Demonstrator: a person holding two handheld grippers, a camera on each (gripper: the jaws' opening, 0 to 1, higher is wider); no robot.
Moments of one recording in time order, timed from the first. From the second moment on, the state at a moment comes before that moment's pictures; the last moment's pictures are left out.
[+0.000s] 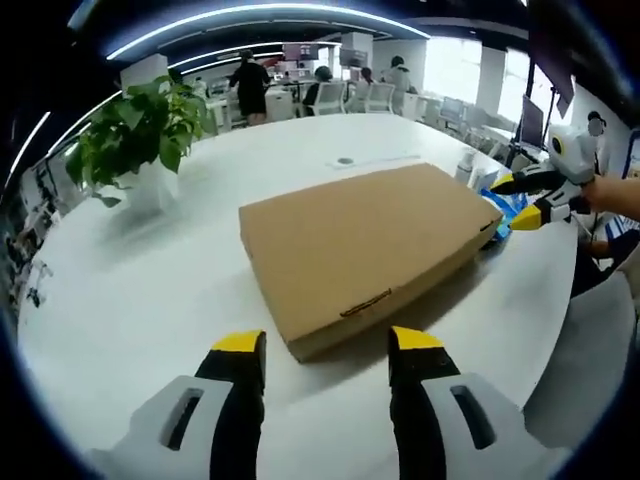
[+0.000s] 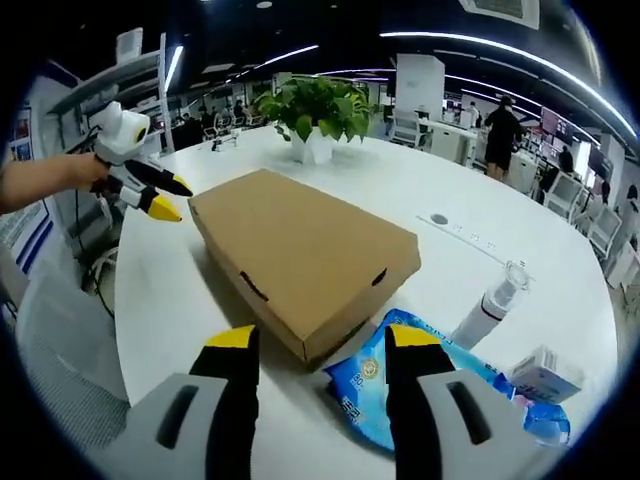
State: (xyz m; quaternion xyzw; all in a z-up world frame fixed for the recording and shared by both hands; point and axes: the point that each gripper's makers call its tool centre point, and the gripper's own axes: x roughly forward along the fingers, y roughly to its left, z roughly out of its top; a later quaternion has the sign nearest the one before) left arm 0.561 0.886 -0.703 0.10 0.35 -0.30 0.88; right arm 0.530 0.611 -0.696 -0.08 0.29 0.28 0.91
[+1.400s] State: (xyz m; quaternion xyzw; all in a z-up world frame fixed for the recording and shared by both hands) left arm 0.449 0.837 -0.648 0.09 0.28 -0.32 0.90; right arm 0.402 0.510 -0.655 -0.06 0.27 0.14 0.95
